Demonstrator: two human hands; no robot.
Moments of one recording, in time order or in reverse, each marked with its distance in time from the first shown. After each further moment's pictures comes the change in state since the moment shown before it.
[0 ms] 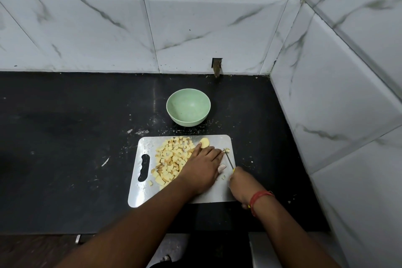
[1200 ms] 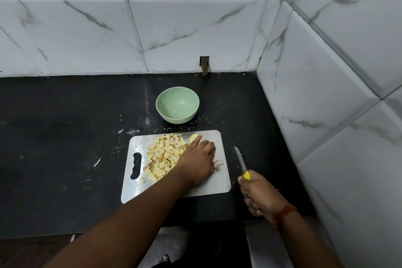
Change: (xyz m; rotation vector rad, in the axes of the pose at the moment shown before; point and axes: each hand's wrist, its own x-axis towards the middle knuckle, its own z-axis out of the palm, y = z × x) left_hand 0.015 0.008 -0.010 0.302 -0.056 0.125; right_hand -0.056 0.062 -0.010 0.912 -0.128 -0.020
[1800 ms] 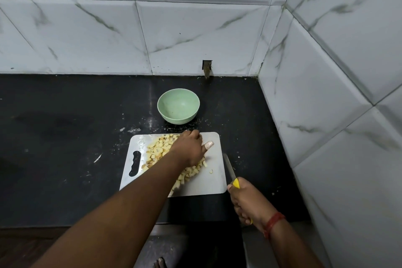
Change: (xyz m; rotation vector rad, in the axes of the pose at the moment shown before) left_hand 0.016 -0.031 -0.015 -0.269 -0.156 -0.318; right_hand -0.010 0.008 0.010 -0.135 -0.054 -0.028
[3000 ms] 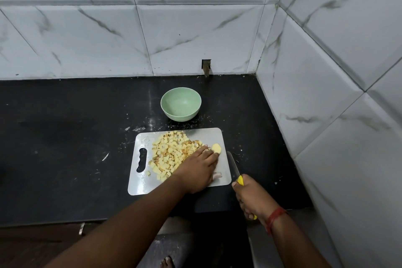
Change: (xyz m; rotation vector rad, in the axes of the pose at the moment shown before) left_hand -0.067 0.022 0.032 0.300 0.127 0.463; right_hand -0.004 0.013 0.011 -0.051 0.078 0.036
